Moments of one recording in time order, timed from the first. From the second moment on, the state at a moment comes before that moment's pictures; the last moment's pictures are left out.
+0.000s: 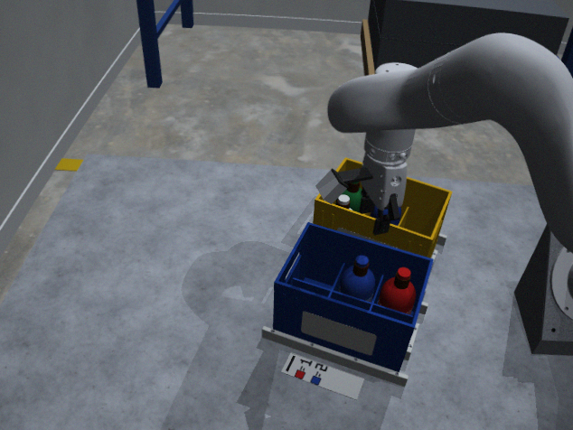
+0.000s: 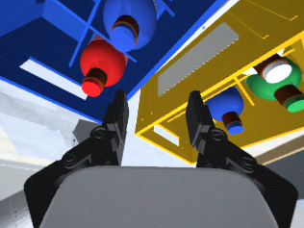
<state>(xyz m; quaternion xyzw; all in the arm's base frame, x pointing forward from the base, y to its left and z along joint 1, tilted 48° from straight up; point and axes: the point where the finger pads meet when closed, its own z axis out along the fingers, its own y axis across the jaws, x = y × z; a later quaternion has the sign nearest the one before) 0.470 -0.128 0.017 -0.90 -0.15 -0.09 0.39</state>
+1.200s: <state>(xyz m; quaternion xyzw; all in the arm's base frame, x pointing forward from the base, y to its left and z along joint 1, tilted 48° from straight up) 0.415 -0.227 -0.095 -0.90 -0.15 -0.09 0.39</state>
